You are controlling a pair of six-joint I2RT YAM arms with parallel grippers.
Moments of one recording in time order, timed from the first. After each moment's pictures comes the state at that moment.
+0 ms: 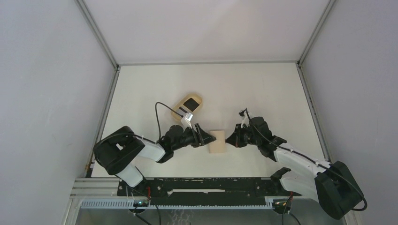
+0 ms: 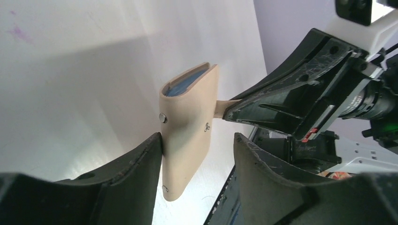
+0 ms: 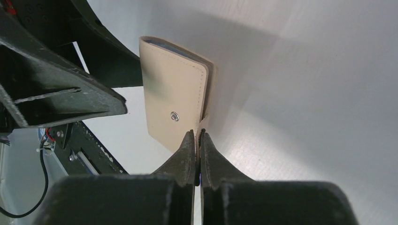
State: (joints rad) left arm -0.81 1.59 0.35 0.95 0.24 -1.01; right arm 0.54 1.05 0.38 0.03 -0.36 0.51
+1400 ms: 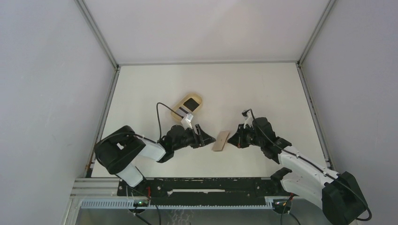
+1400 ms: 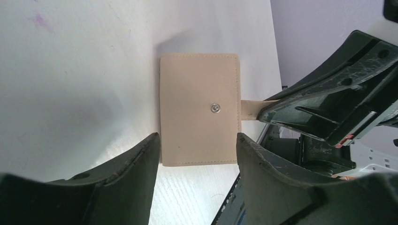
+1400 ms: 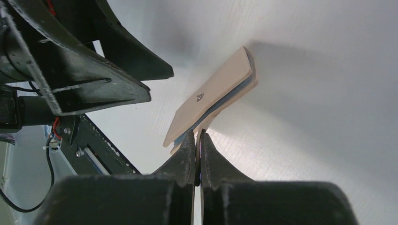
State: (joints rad) left arm -0.81 1.60 0.35 0.91 0.23 -1.00; right arm 0.52 0.94 0.38 -0.08 -0.35 0.51
